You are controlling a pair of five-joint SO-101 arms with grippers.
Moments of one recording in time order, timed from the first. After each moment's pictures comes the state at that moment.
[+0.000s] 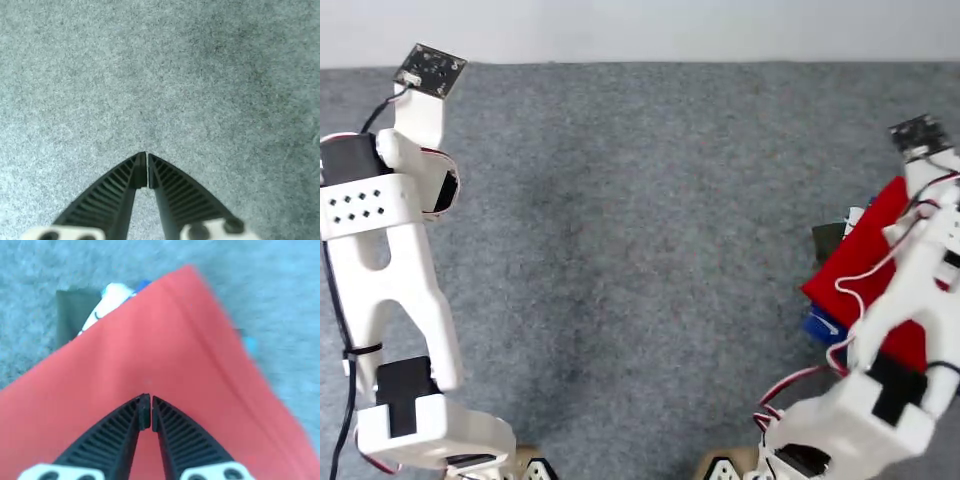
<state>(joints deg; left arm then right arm) -16.9 1.9 -19.2 98.3 -21.4 31.5 7.8 0.4 64.6 49.9</state>
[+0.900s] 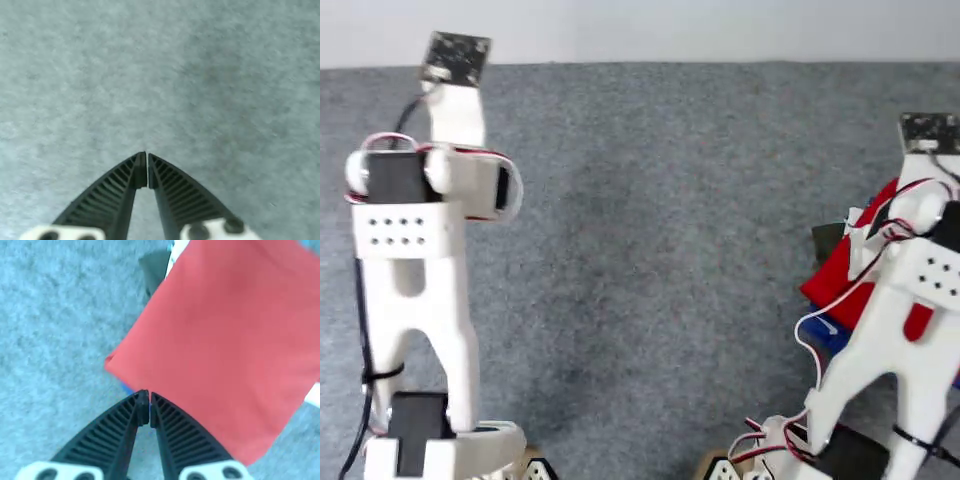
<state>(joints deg) -2.4 -9.1 -13.1 99.2 3.3 23.8 -19.5 0.4 98.5 18.7</state>
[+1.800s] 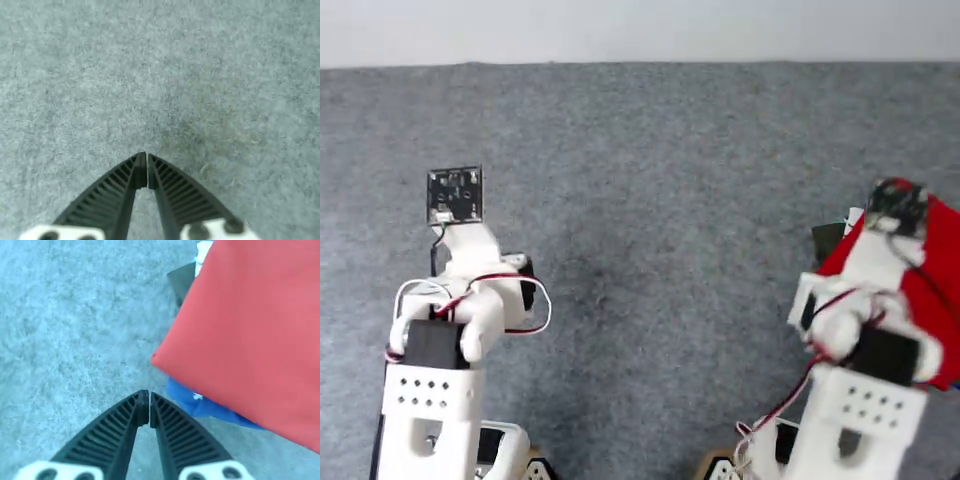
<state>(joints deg) 1.3 -55.4 50.8 68.5 17.9 13.5 -59.2 42.6 81.3 1.0</state>
